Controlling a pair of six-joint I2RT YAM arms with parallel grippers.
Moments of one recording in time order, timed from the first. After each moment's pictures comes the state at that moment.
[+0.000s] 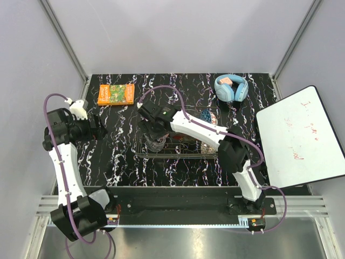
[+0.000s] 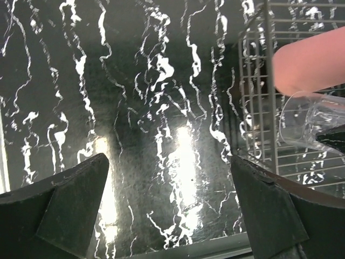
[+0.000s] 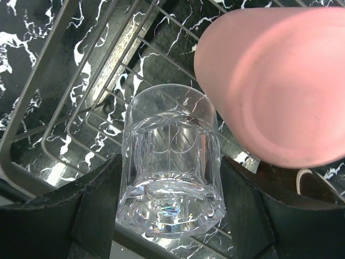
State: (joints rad) left arm 0.45 1.02 1.01 -0.82 0.54 0.24; right arm 0.98 2.14 1.99 -0.91 0.12 0.35
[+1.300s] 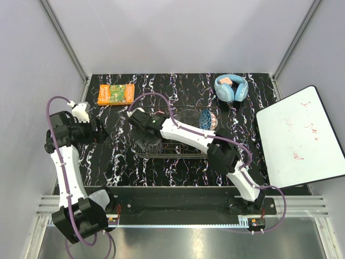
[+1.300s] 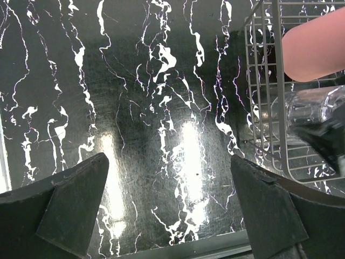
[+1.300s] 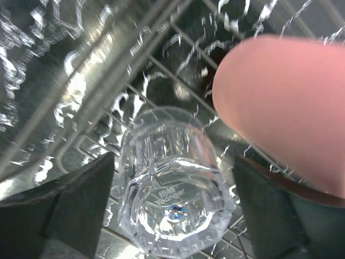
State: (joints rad) left arm 0.45 1.00 0.96 -0.81 0.52 0.28; right arm 1.06 2.26 2.07 -0.86 0.25 0.27
